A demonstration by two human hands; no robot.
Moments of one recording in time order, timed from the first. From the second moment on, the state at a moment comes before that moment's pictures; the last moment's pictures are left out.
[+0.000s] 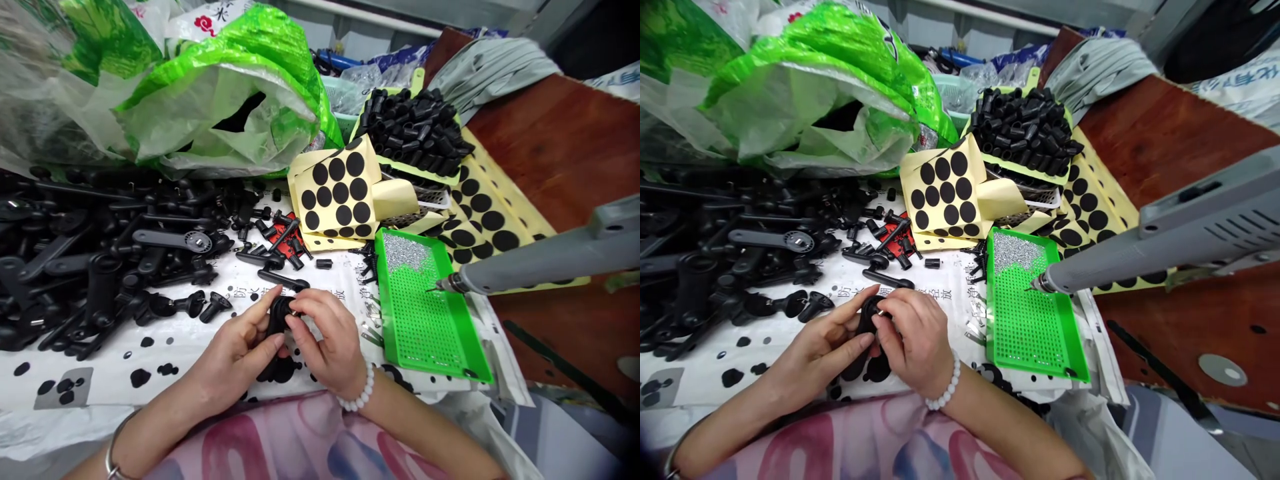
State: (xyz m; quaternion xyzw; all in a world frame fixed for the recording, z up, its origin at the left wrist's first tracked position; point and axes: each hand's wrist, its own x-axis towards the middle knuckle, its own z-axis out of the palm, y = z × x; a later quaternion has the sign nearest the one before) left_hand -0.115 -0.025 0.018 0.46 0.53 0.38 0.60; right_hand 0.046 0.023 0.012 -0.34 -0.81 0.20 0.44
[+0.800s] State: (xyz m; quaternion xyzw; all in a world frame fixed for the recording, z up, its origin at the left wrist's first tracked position) left_hand -0.101 -0.021 0.013 0.42 0.51 0.43 0.62; right_hand 0.042 0.019 0.012 -0.38 -0.77 0.18 0.47
